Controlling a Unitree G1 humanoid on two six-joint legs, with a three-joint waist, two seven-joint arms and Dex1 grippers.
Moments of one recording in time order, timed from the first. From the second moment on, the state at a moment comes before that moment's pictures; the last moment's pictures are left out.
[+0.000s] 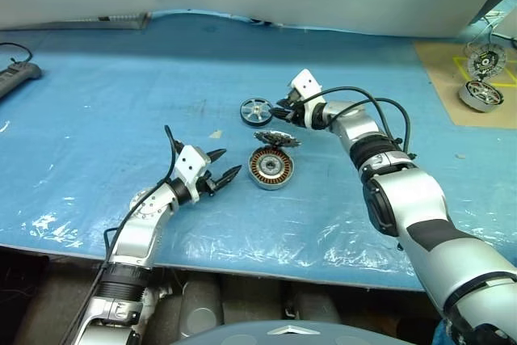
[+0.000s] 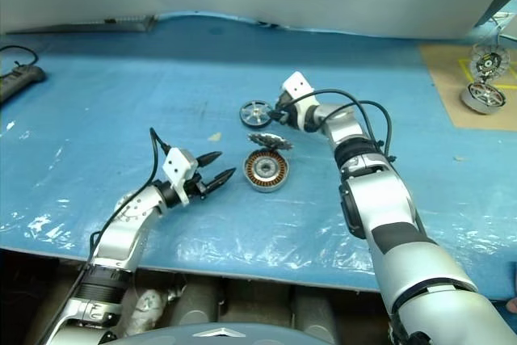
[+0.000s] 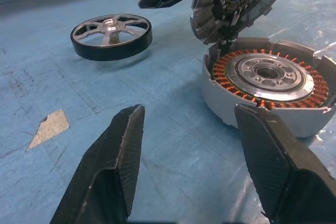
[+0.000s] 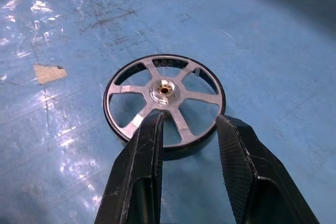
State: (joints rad) left arm -0.18 0.27 -0.04 0.03 -0.14 0.04 -0.73; right arm -1.17 -0.25 0.08 1.25 -0.03 -0.02 0.79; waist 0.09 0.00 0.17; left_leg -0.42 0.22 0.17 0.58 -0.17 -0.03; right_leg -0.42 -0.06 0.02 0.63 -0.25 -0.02
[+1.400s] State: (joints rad) left arm -0.12 0.27 -0.07 -0.05 -0.16 0.08 -0.63; right arm -1.18 -0.18 0.09 1.33 -0.20 -0.06 0.69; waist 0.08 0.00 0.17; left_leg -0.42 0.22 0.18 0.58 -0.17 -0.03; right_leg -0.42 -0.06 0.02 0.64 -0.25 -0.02
